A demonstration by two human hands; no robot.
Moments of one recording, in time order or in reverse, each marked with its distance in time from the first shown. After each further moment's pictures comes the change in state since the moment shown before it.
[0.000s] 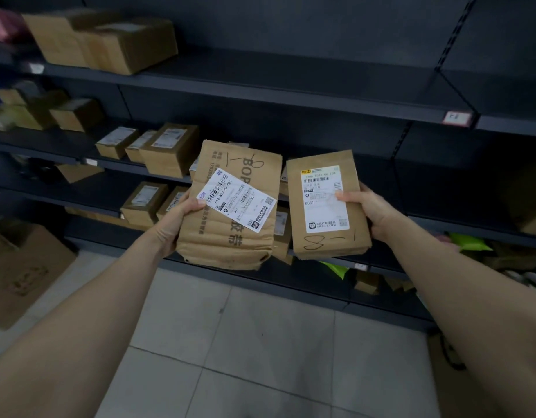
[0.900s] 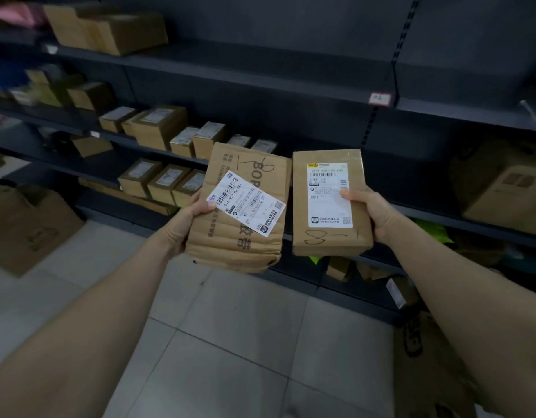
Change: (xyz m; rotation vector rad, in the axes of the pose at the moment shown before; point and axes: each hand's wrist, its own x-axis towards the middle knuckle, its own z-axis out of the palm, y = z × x) left_hand -0.118 -0.075 0.199 -0.066 0.100 -0.037; right_hand -0.123 0.037 -0.165 0.101 -0.104 0.005
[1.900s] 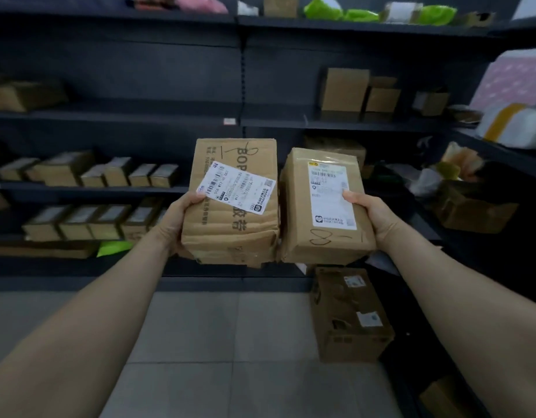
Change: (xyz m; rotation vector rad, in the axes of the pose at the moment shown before) left_hand -0.252 -0.051 0.204 -0.088 -0.449 0.075; right_hand -0.419 0.052 -0.164 0.185 0.223 -0.178
